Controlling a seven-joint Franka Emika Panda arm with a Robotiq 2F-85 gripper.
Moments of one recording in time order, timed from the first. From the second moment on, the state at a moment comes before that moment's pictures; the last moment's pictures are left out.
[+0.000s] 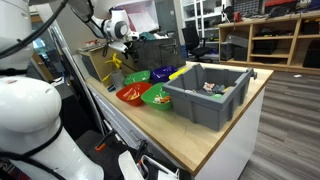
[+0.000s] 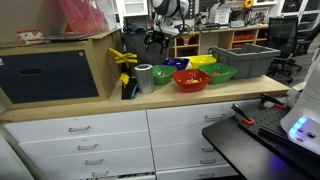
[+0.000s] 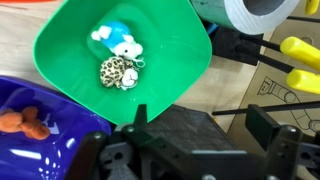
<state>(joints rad) 0.21 0.47 0.15 -1.74 0.21 2.51 0.32</state>
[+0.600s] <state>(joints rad) 0.21 0.32 0.14 -1.73 0.12 2.25 0.32</state>
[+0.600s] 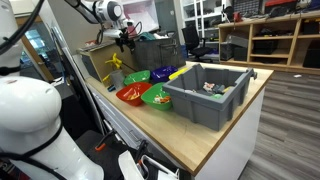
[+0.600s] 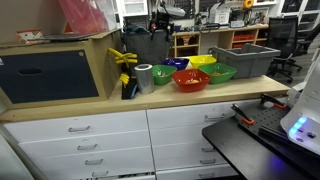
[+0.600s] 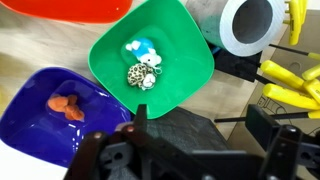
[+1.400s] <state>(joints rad) 0.18 0.25 0.12 -1.61 0.10 1.97 0.31</state>
